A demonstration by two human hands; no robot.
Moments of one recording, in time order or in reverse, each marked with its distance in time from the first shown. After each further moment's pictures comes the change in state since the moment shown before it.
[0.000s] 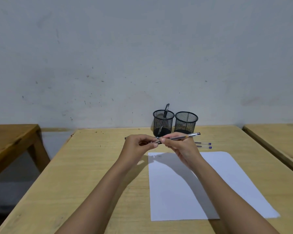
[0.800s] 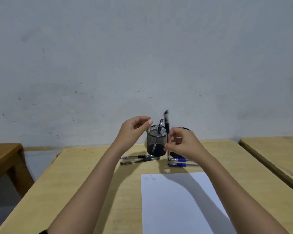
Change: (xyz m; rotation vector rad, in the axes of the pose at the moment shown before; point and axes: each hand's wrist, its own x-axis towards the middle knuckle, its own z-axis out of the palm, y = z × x) left_hand 0.101 0.037 -0.005 0.054 -0.027 0.091; right_hand 0.055 -0.051 -0.026 -0.784 -0.004 -0.179
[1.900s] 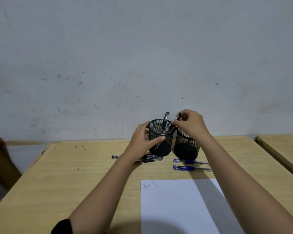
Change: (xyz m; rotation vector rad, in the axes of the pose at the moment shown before) left_hand 0.042 -0.108 0.040 0.117 -0.027 -0.099; right_hand 0.099 0.053 0.003 -0.195 0.240 0.169
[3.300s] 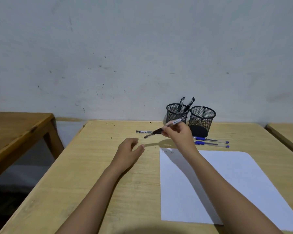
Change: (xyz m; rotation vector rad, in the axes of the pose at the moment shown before) left_hand -0.162 -0.014 -0.067 0.270 0.165 -0.232; right_hand -0.146 -0.032 0.056 0.762 -0.170 0.061
